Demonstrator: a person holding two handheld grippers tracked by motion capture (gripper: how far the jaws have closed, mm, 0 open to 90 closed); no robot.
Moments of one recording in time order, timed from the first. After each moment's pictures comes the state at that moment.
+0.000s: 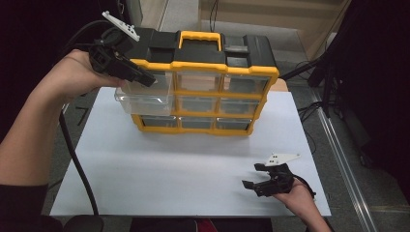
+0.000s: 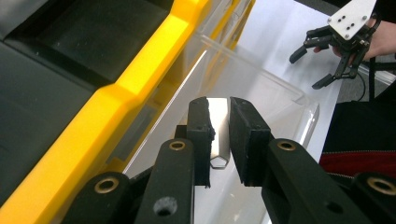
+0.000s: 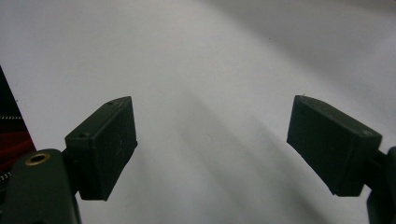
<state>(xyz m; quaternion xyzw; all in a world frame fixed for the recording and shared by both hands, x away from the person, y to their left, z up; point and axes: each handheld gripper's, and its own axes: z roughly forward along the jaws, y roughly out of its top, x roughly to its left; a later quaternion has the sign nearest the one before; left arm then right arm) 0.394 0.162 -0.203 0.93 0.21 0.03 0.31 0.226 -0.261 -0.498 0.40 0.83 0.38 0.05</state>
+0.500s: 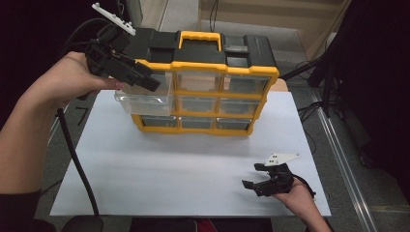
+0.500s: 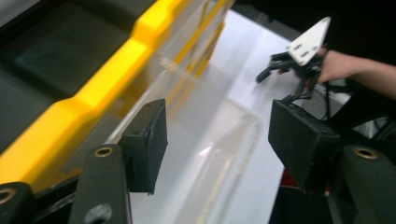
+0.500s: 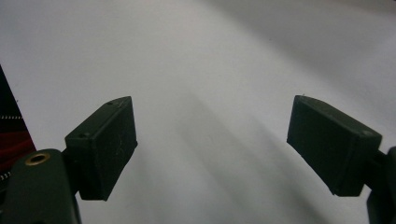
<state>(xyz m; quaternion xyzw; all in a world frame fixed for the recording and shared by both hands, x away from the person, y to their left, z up) 0.375 0.158 -0.188 0.91 0.21 -0.02 0.36 0.227 -0.260 -0.497 0.40 0.83 0.38 0.05</state>
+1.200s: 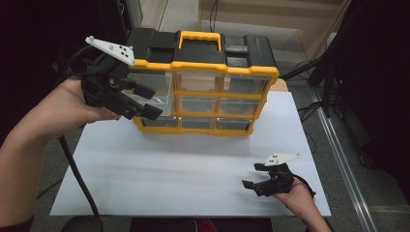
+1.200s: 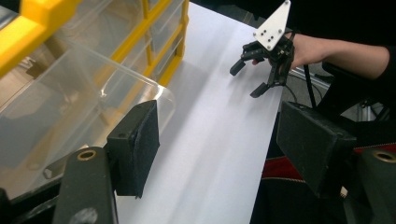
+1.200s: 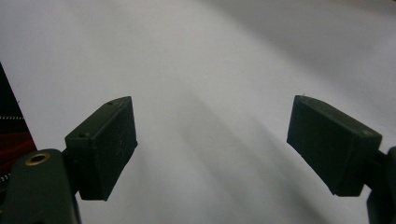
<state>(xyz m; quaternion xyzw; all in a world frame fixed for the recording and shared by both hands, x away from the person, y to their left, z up) 0.315 0.154 -0.202 0.91 0.16 0.00 0.37 0.227 -0.261 -0.497 0.40 0.83 0.38 0.04</state>
